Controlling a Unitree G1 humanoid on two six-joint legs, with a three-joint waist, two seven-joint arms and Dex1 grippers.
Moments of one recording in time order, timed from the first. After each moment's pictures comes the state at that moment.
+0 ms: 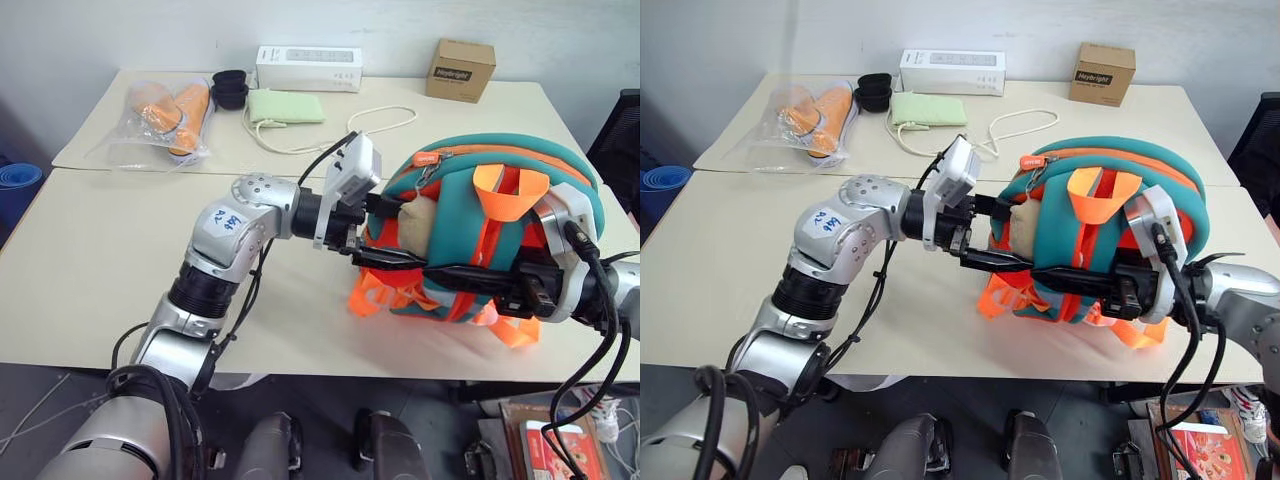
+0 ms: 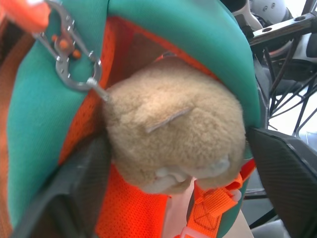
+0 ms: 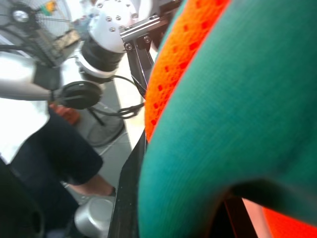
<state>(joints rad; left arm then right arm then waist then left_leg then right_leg) -0.99 0.29 -0.24 0.07 -0.44 0.66 -1.08 -0.28 -0.94 -0.34 -0.43 1.25 0.98 0.87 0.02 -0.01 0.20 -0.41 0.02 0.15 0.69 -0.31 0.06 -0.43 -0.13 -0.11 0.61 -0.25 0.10</state>
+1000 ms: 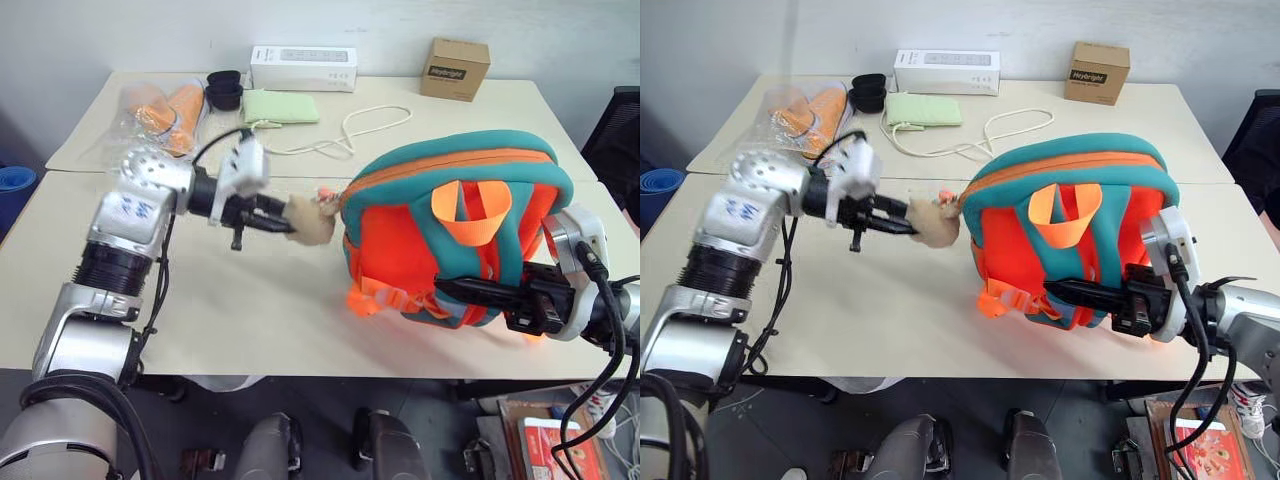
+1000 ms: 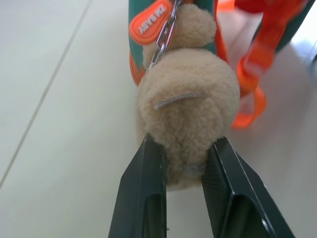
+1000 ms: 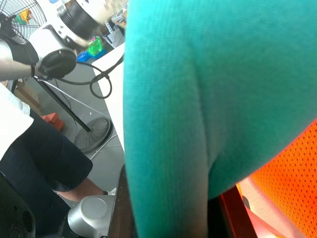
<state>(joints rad) -1.00 0.64 -0.29 0.47 -0.15 0.15 -1.29 -0.13 -0.93 -0.42 -0.47 1.26 0.94 0.87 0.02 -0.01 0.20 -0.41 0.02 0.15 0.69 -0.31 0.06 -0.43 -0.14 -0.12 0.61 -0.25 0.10</state>
